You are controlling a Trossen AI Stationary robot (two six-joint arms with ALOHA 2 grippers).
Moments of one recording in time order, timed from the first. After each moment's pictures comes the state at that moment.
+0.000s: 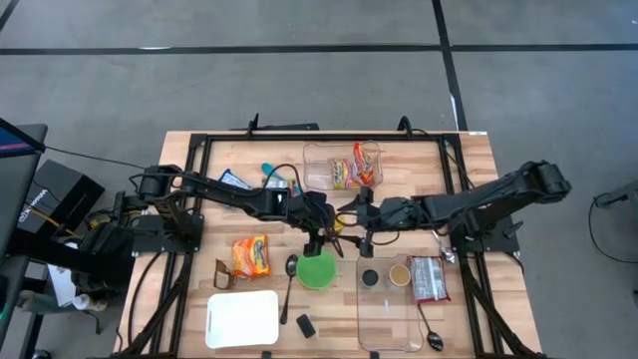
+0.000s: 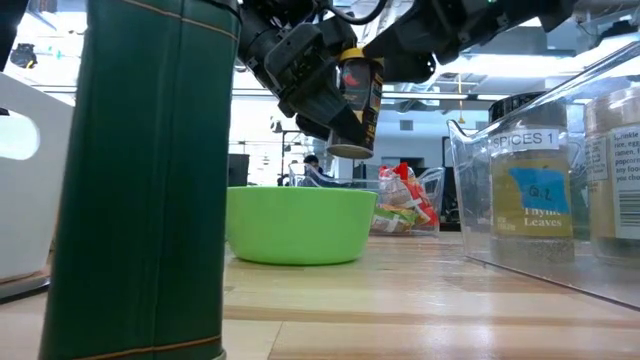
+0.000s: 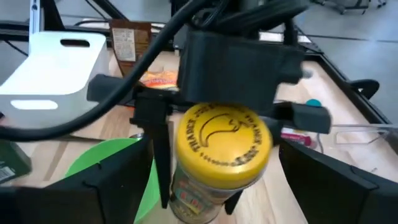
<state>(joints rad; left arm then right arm) -0.03 1.78 1.14 -0.09 0.06 0.04 0.17 1.36 0.78 0.18 0.24 0.00</state>
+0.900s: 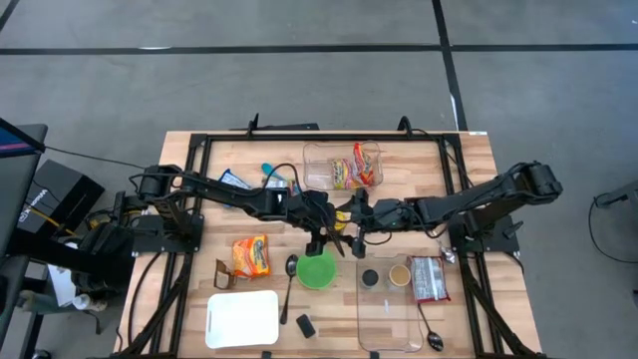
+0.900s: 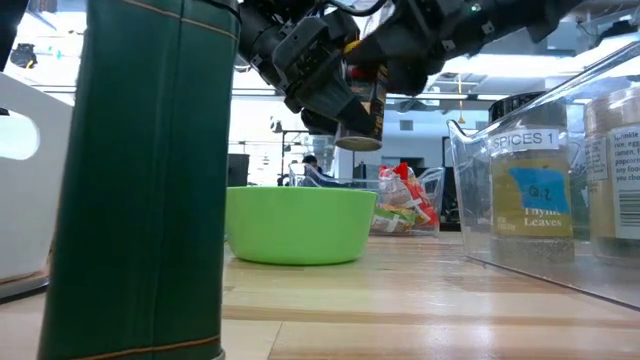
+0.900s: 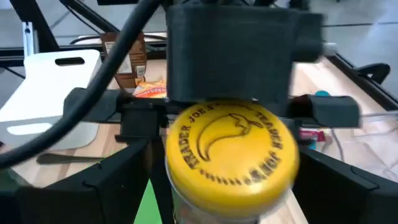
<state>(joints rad) -0.03 1.78 1.14 -0.04 0.06 0.04 0.16 1.44 0.78 0.27 0.24 0.10</state>
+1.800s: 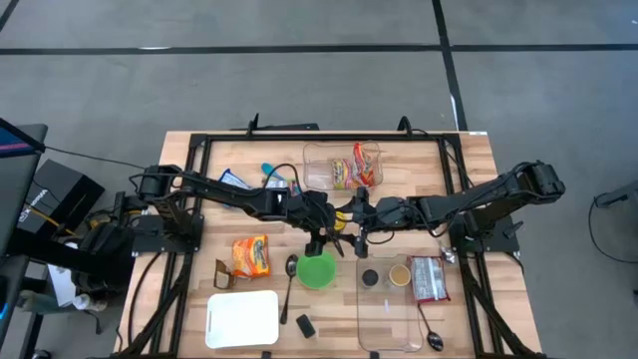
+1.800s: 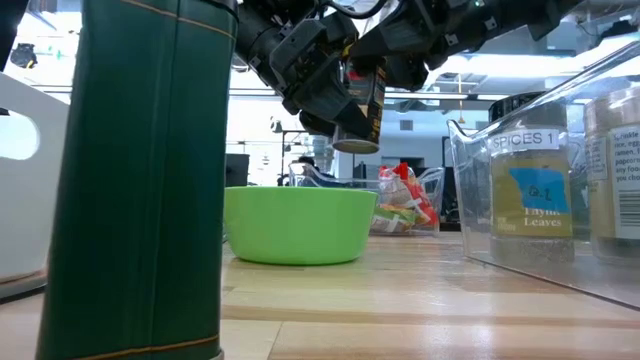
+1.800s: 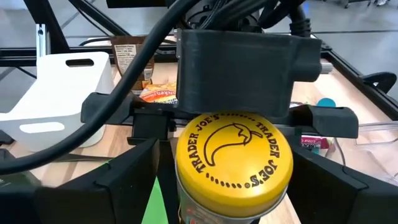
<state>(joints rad) -0.03 1.78 1.14 -0.05 0.06 0.04 0.16 1.41 0.78 0.26 0.20 0.08</state>
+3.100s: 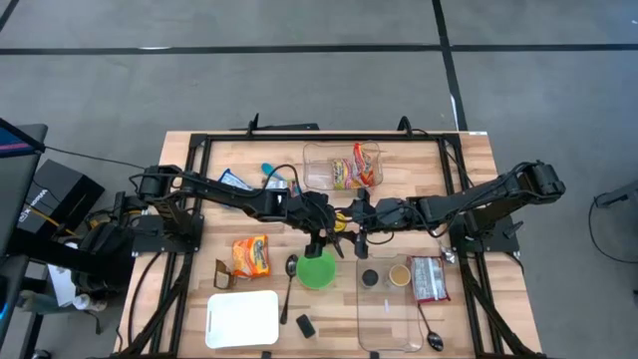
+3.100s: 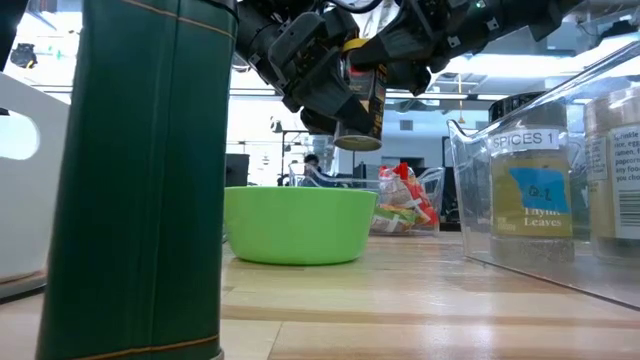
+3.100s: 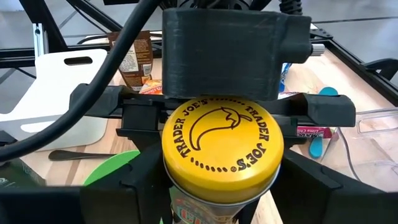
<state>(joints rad) -0.03 1.78 1.14 -0.04 0.06 0.04 0.16 1.41 0.78 0.24 0.21 0.13</state>
